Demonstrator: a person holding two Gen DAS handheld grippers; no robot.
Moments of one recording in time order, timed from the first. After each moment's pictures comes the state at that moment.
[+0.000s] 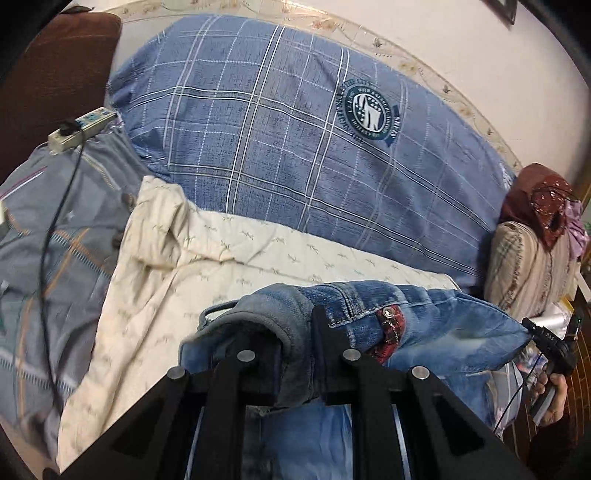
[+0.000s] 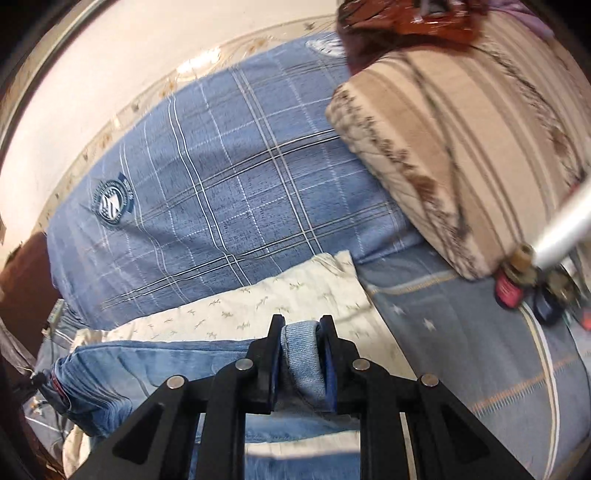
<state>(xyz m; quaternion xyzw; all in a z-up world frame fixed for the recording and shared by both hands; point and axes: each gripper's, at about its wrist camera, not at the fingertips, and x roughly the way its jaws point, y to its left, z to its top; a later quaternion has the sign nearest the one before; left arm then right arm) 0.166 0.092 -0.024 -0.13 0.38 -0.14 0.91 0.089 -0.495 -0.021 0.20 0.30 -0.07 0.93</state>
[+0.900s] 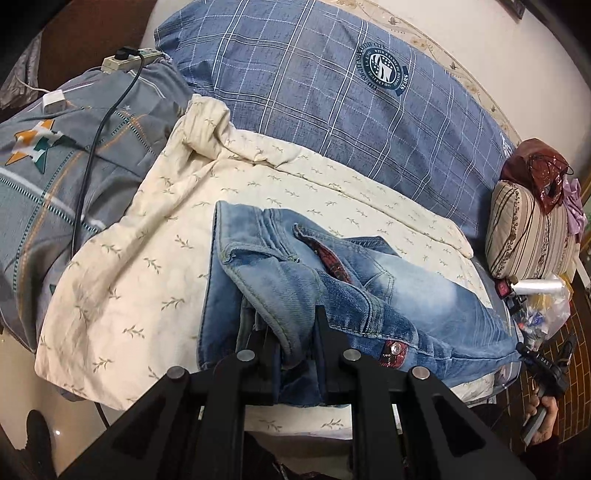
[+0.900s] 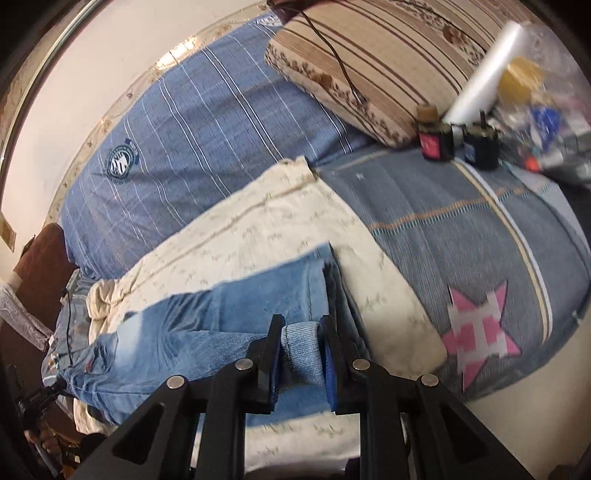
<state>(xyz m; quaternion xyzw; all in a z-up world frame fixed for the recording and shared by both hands) 0.044 0.117 -0.098 -0.14 0.42 -0.12 0.89 -0.079 -0.485 -0.120 0.26 0.35 -0.06 0.90</state>
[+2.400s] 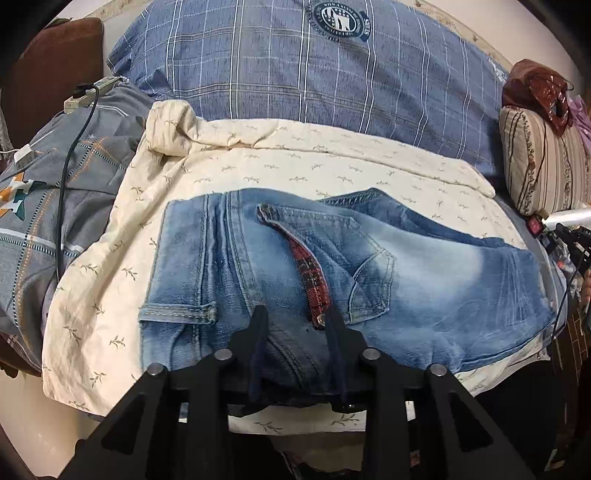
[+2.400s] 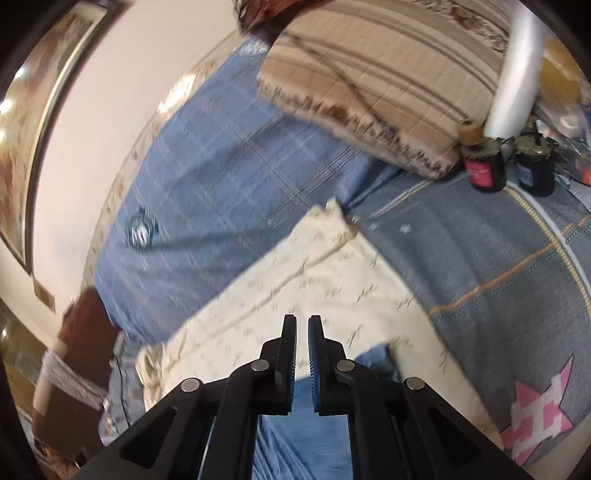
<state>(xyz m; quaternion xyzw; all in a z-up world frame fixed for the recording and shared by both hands) 0.051 0.051 -0.121 -0.01 0.45 -0.11 0.89 0.004 -0.535 -0.089 0.37 0.27 -0.02 0.89</state>
